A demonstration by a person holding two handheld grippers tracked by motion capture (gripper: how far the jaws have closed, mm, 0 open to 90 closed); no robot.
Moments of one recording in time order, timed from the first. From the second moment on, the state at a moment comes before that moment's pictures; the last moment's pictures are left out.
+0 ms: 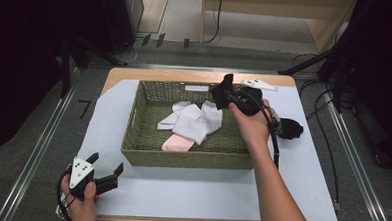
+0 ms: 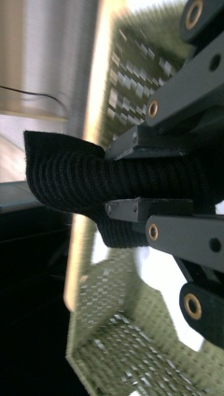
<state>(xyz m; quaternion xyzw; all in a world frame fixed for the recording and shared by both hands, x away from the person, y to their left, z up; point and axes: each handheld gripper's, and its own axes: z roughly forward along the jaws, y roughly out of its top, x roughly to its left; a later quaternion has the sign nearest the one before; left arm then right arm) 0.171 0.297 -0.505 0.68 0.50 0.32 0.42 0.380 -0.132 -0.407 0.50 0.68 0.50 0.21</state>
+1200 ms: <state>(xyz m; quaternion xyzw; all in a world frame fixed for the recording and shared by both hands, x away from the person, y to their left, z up) 0.171 0.295 -0.505 0.69 0.50 0.33 0.41 0.352 -0.278 -0.448 0.60 0.56 0.48 0.32</state>
